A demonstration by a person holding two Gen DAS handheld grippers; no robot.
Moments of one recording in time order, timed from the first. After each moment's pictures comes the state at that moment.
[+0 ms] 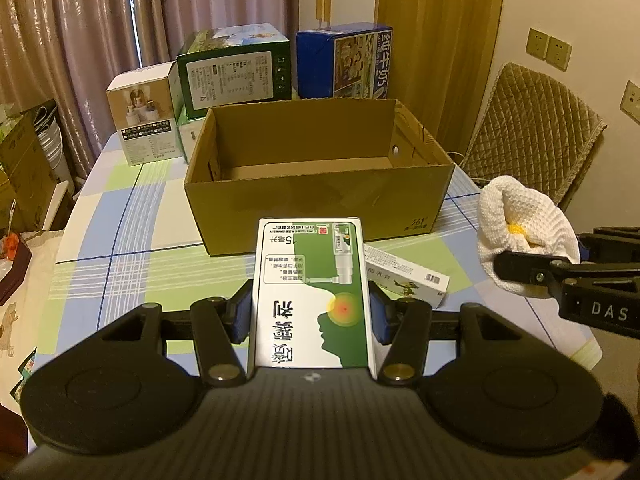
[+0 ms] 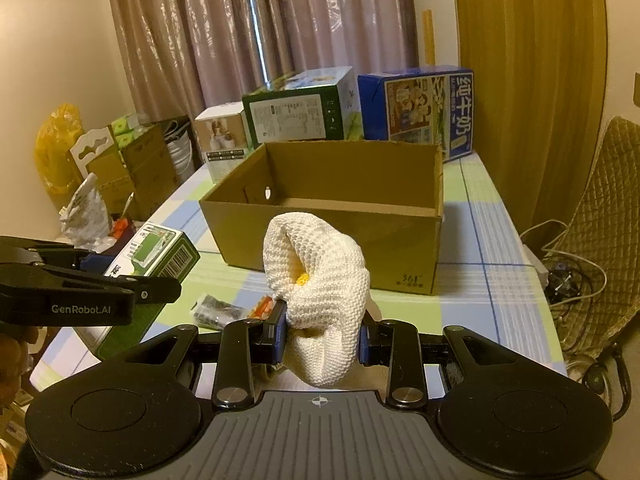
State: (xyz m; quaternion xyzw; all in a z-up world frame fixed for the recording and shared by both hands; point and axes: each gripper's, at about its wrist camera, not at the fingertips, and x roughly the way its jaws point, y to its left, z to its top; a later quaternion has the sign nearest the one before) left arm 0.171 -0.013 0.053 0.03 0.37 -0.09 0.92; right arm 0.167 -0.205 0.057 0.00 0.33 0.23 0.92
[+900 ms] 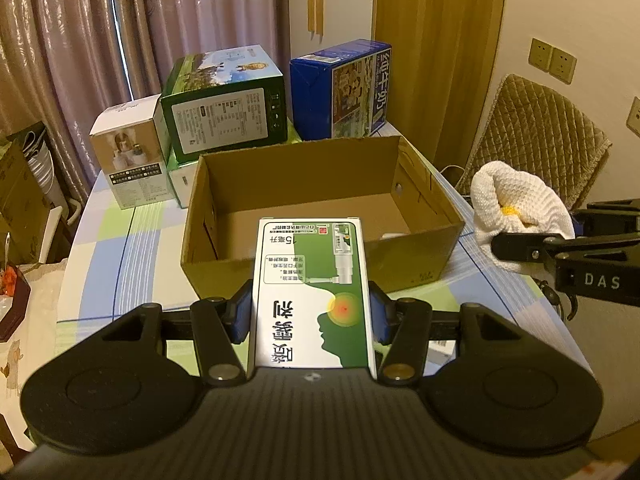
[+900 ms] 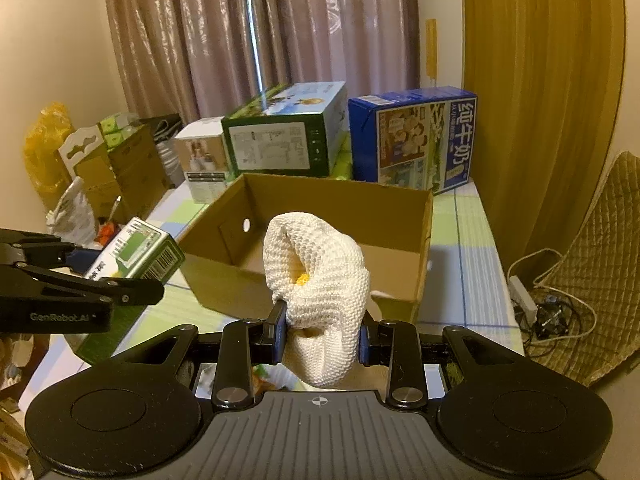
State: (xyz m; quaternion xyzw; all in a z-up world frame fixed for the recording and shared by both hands) left arm 0.245 -0.019 0.092 0.05 0.38 -0.10 0.92; right arm 0.254 -0.205 0.107 -0.03 0.34 0.22 0.91
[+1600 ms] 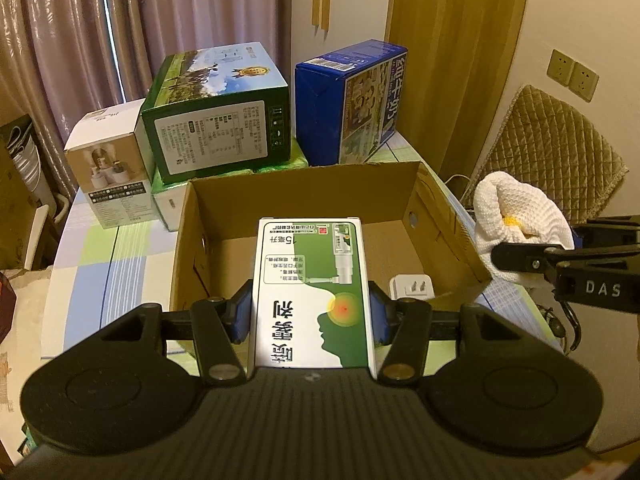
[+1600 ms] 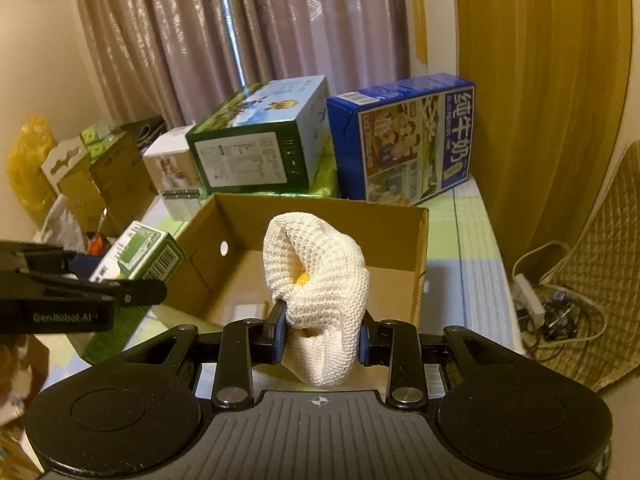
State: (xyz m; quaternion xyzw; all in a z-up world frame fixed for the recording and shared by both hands) left arm 0.338 -0.018 0.095 0.04 0.39 -0.10 0.91; right arm 0.341 -0.205 0.109 0.01 0.37 0.21 0.90
